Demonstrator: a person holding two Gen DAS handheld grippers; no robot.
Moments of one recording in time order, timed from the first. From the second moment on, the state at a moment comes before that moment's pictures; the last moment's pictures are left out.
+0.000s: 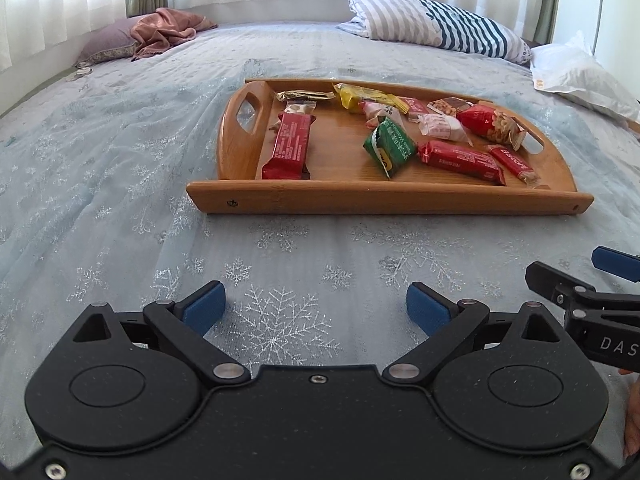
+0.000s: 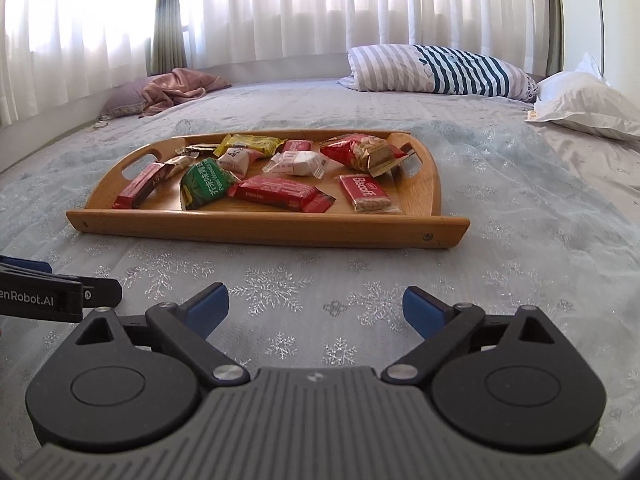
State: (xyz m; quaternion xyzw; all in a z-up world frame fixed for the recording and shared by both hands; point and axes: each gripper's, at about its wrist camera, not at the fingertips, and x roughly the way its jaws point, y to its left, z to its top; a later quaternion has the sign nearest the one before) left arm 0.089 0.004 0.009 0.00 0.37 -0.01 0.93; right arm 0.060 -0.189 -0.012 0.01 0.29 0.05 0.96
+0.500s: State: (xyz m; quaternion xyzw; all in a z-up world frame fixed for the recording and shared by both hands) left arm 0.094 0.002 -0.001 0.00 0.36 -0.01 0.93; right arm 0.062 -0.180 -0.023 -0.01 0.29 0.04 0.95
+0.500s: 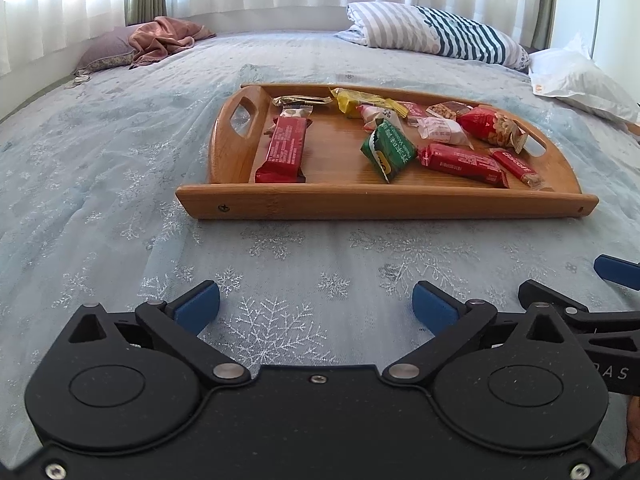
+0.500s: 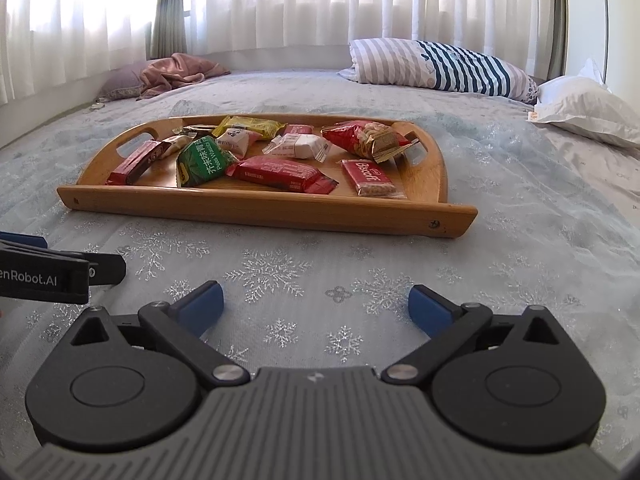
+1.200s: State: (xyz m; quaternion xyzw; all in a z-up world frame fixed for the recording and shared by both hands) left arm 0.092 0.003 -0.002 -0.01 0.35 -0.01 0.94; right arm 0.062 -0.179 -0.025 -0.01 0.29 0.04 0.96
